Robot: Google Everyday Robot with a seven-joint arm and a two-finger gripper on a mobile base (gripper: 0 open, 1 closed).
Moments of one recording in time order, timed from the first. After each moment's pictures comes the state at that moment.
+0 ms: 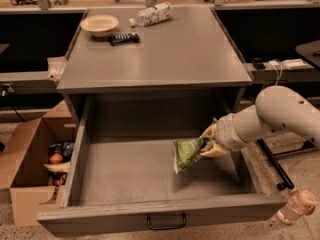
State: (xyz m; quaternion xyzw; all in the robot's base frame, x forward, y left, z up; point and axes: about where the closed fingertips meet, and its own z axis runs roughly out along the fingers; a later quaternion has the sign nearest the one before) arm 0.517 -0.148 0.685 -0.68 0.66 0.12 0.29
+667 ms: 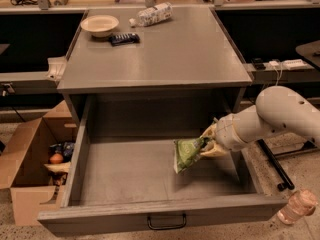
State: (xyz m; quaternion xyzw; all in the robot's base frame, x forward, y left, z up) arm 0.517 -0.148 0.685 -0.68 0.66 0.12 0.29
